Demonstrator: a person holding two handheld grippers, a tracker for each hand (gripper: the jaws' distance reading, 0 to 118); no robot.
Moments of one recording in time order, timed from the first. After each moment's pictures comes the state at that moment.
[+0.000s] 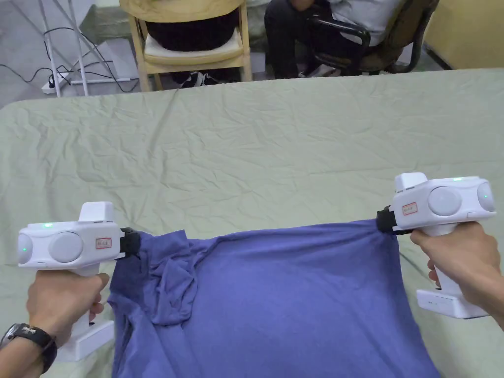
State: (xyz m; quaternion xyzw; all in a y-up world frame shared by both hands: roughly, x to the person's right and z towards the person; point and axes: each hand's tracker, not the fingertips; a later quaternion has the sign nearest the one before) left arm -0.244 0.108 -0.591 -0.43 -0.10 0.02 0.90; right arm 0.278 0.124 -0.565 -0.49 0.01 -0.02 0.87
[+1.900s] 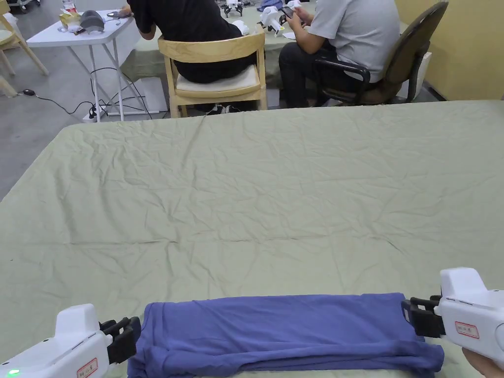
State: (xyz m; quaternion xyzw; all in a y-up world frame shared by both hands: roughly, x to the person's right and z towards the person) left arm -0.292 0.125 -0.294 -0.36 -0.04 0.08 0.93; right arm 0.250 0.155 -0.285 -0.41 0.02 0.01 0.91
